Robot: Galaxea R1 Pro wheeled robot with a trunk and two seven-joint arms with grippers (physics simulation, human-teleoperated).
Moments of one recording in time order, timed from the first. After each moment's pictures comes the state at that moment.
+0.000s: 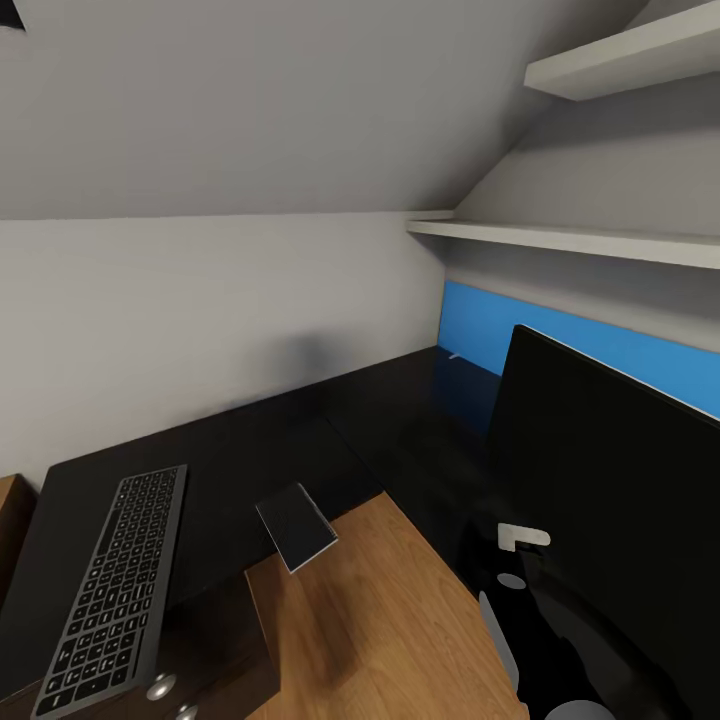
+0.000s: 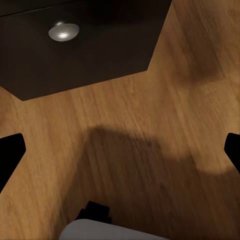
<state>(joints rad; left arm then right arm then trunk) -0.11 -0.03 -0.01 -0.14 0.28 -0.55 0.04 -0.44 0.08 -0.07 -0.89 0.06 0.20 -0.40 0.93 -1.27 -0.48</state>
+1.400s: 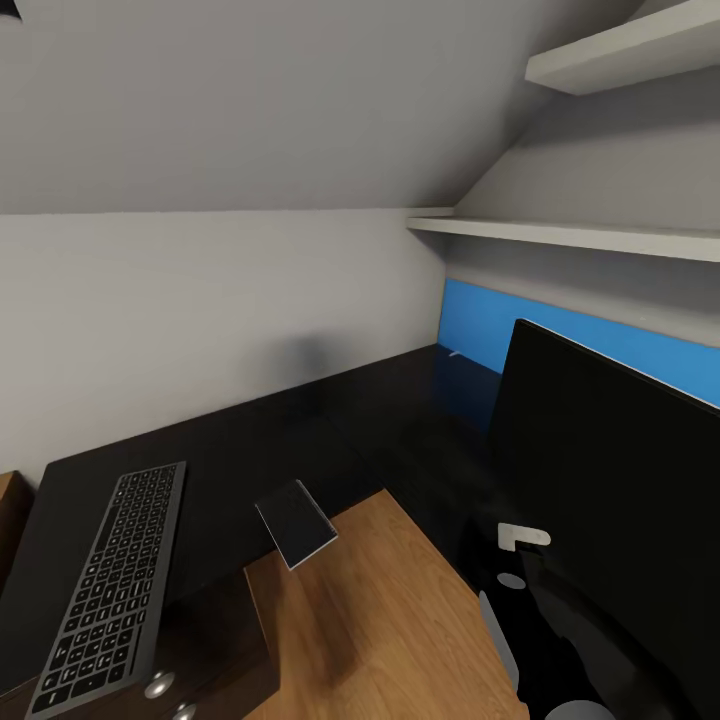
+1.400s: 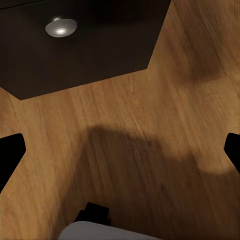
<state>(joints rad) -0.11 -0.03 -0.01 -0.14 0.28 -0.55 0.04 -0.44 0.08 -0.07 -0.89 0.06 0.20 -0.40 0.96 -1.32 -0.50</state>
